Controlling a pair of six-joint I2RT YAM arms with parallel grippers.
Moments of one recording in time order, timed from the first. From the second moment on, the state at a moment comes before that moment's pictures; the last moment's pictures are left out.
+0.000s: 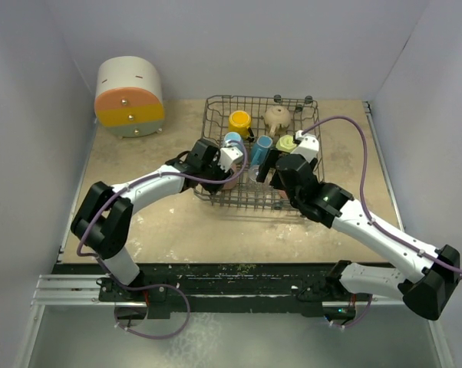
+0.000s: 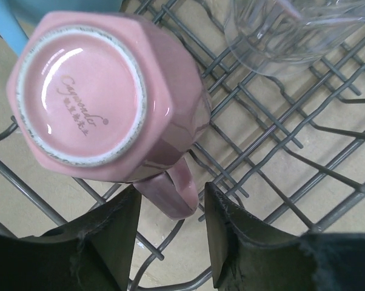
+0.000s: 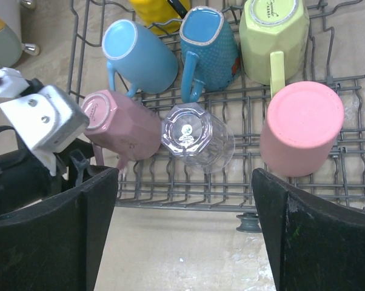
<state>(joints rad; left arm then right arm) -0.61 1.67 1.11 -0.29 0.11 0.22 0.80 1.13 1.00 -0.43 0.62 0.71</state>
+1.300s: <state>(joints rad) -0.53 1.73 1.14 -0.30 0.19 0.05 0.90 1.10 1.00 -0.42 0.61 0.74</state>
